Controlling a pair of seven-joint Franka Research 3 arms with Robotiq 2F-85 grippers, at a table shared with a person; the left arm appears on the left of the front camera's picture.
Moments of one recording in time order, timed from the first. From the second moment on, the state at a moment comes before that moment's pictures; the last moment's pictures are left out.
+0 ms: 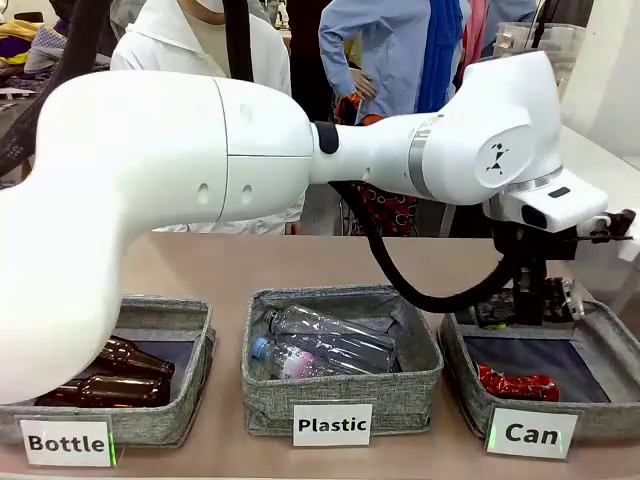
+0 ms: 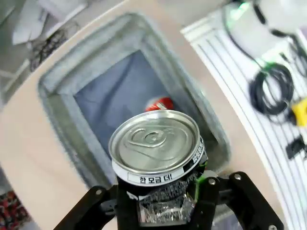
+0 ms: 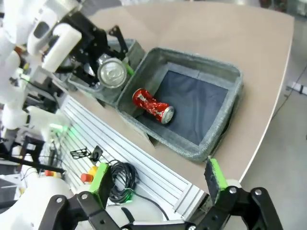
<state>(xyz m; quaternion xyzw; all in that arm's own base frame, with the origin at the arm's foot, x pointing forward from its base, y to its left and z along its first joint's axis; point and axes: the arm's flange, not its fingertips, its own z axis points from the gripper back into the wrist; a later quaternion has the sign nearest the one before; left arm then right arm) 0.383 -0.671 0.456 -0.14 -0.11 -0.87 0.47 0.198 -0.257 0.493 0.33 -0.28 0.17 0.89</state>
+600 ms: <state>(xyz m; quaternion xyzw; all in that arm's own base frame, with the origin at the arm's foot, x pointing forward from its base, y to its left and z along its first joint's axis) 0.384 -0.686 0.476 -0.12 -0.19 -0.89 0.41 0.198 -0.257 0.493 0.33 -0.28 0.17 0.89</state>
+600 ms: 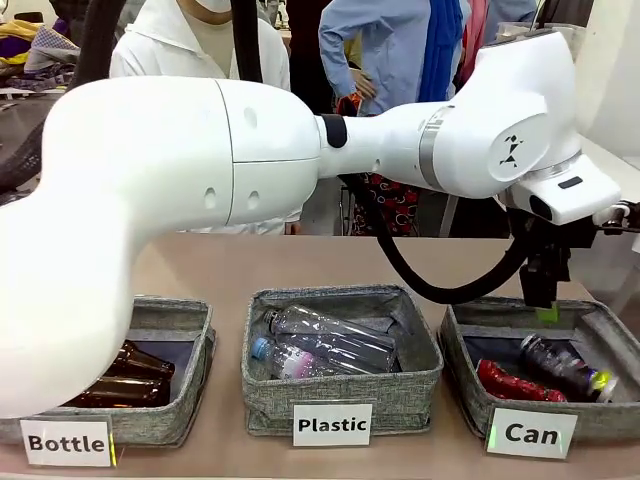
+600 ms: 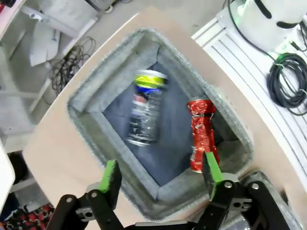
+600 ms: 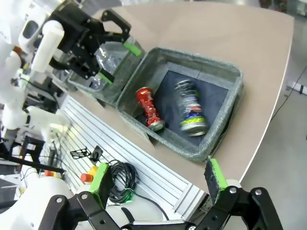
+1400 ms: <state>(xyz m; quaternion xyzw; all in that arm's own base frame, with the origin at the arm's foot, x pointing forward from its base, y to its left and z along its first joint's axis) 0.417 -0.639 0.526 -0.23 -0.22 -0.82 0.48 0.213 -0.245 0.498 0.35 -0.29 0.18 0.87</state>
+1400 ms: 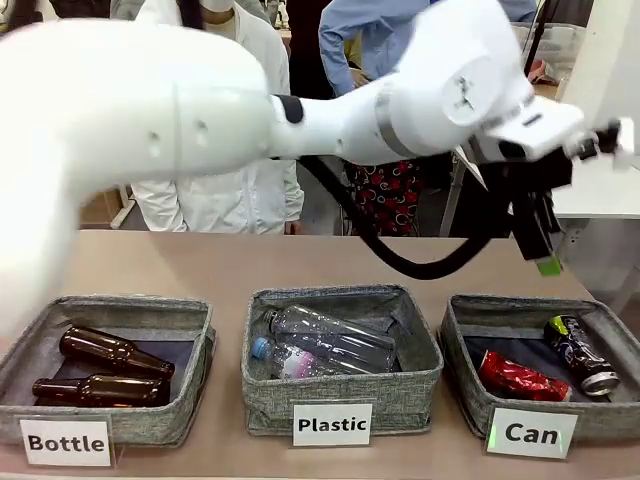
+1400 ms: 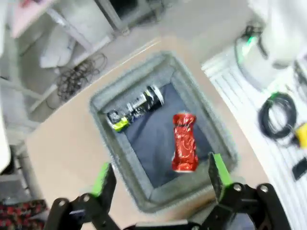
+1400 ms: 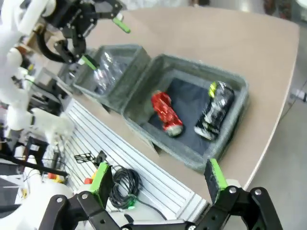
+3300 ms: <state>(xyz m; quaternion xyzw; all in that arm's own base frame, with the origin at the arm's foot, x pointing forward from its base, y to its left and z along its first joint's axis) 0.345 -0.001 0.454 -0.50 -0.35 -0.31 0.73 0.388 0.039 0.404 0.62 -0.10 0.20 0.75</state>
